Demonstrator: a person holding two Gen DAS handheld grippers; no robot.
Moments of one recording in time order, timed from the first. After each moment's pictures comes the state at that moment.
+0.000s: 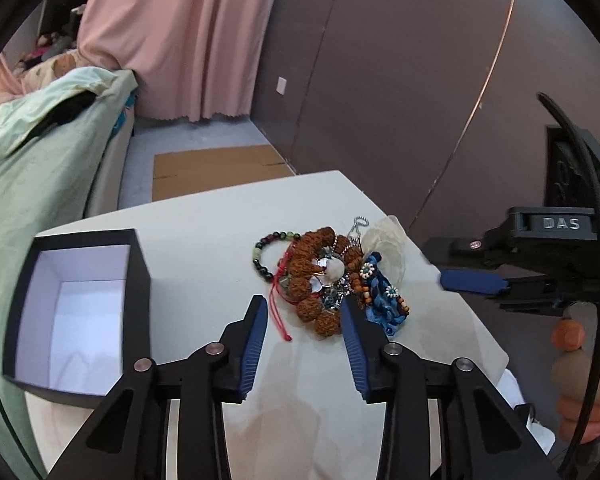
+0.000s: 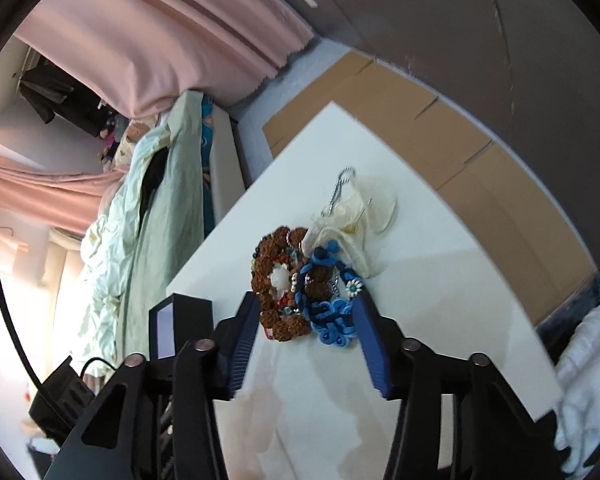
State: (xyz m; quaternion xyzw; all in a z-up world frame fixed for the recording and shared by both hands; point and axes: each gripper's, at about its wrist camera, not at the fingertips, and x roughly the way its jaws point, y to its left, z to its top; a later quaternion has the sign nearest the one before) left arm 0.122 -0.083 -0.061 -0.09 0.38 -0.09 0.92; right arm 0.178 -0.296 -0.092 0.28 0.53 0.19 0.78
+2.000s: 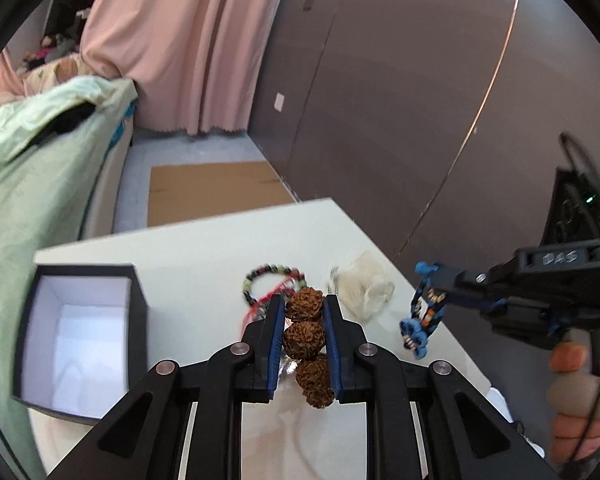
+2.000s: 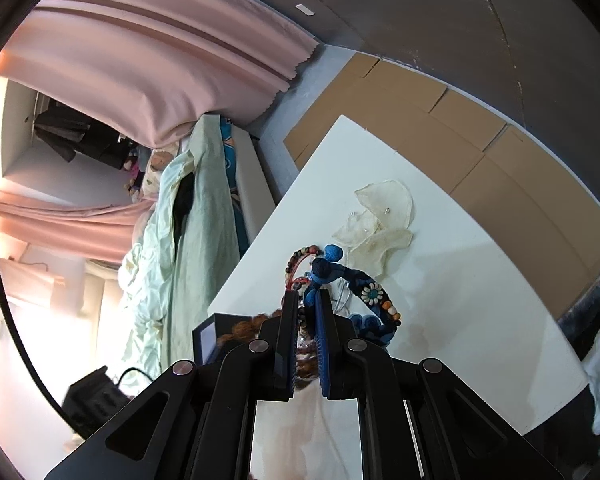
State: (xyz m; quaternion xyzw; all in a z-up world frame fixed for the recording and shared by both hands) left arm 0.122 -0.080 -0.030 -0.11 0.34 -0.09 0.93; right arm 0.174 -0.312 -0.080 0.36 0.49 0.21 0.76
